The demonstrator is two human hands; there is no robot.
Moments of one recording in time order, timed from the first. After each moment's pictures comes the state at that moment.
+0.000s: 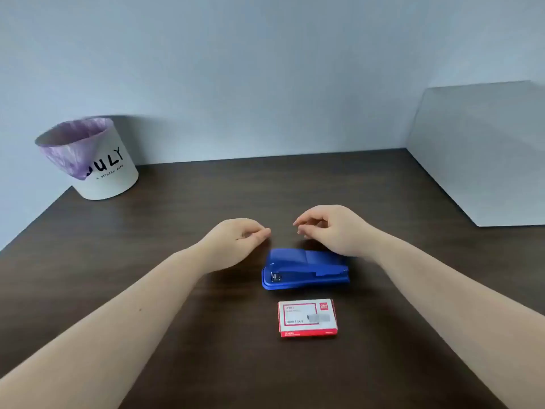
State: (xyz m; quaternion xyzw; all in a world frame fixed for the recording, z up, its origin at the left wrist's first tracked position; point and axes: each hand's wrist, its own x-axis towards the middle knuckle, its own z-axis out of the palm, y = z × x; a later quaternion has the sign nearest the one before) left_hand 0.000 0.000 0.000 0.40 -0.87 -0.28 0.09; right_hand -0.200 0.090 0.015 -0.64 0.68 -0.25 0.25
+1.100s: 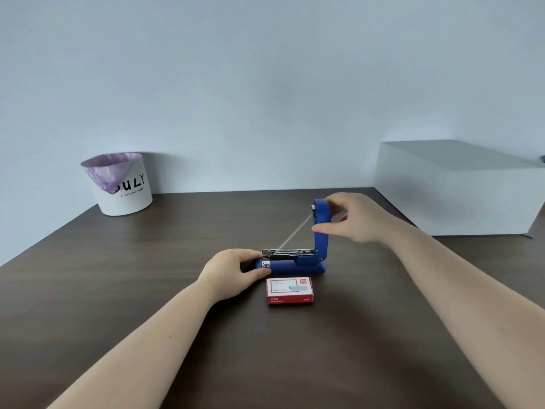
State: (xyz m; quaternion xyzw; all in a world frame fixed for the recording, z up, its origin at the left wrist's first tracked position) left_hand 0.022 0.066 -0.043 0.39 -0.87 -0.19 0.21; right_hand -0.220 0.171 0.049 -0.66 0.65 -0.35 0.13
